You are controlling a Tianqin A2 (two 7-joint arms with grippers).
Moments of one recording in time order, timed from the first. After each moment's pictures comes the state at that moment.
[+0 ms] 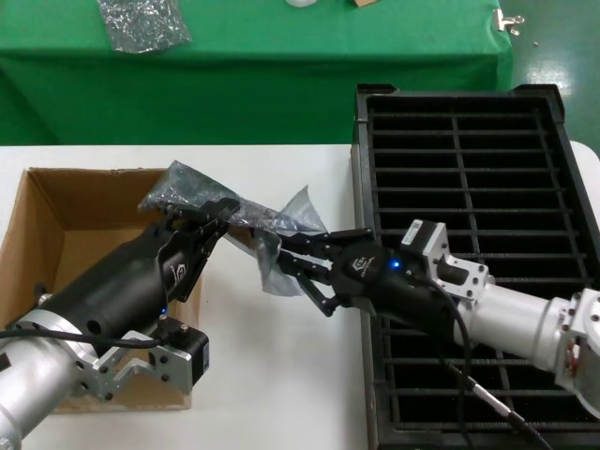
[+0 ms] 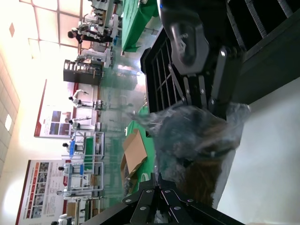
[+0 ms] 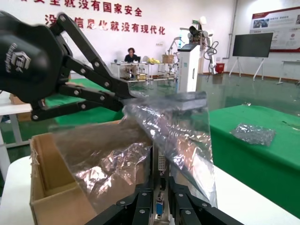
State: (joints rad) left arm -0.22 -0.55 1.73 -1.95 -0.88 0.50 0.32; right arm 0.67 0.31 -1.95 1.11 1.76 -0.81 -0.03
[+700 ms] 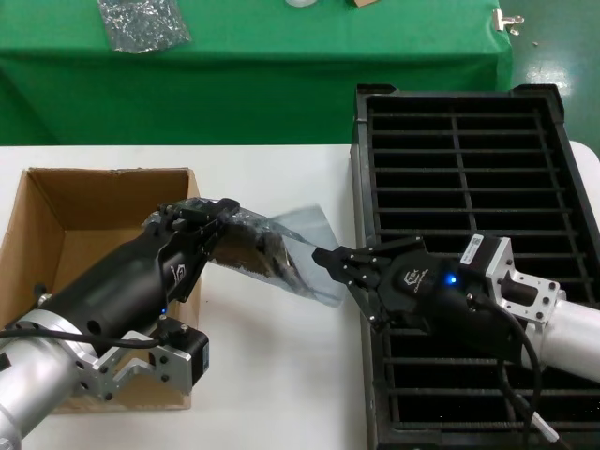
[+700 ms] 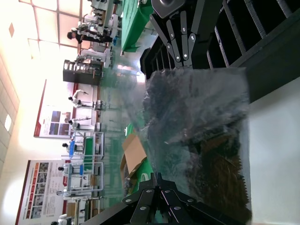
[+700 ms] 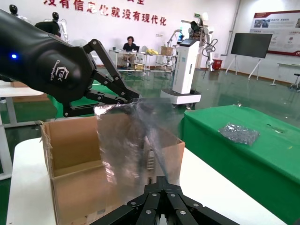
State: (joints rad) left arm -0.22 -0.55 1.73 -1.95 -0.88 0.50 0.32; right arm 0.53 0.52 -1.94 1.47 1.70 -0.76 0.16
